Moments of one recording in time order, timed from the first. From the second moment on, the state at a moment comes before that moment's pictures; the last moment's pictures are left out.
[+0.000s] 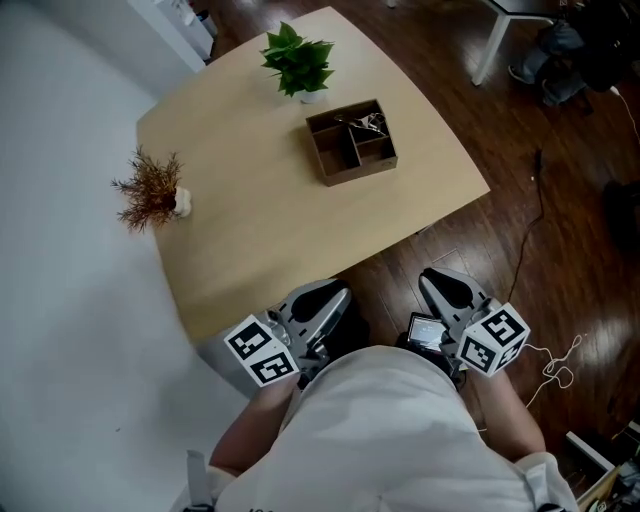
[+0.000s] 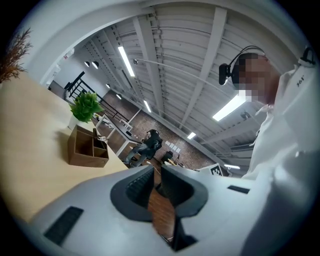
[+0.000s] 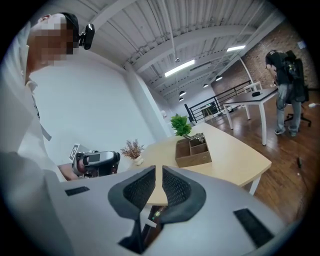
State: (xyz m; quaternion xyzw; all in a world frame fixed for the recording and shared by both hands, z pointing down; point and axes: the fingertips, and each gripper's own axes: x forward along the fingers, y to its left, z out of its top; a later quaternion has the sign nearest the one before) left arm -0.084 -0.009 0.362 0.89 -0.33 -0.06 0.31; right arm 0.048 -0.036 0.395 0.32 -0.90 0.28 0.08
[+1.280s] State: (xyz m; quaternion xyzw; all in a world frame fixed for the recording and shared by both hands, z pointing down) left arm -0.123 -0.101 0.347 0.89 -0.35 -0.06 0.28; right arm 0.029 -0.133 0.363 0.34 -0.92 0.18 0.11
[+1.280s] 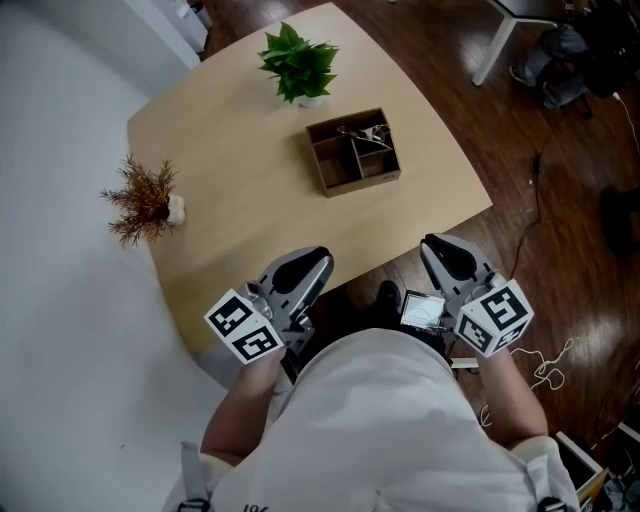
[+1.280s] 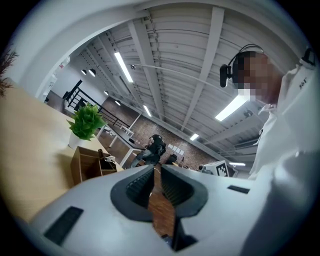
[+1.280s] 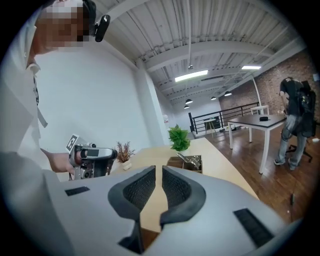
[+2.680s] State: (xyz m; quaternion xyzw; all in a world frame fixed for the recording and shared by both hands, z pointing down) left arm -0.119 -0.251 0.348 0.90 -0.36 -0.03 0.23; right arm -0.026 -0.292 0.344 0.30 -0.94 0.05 0.16
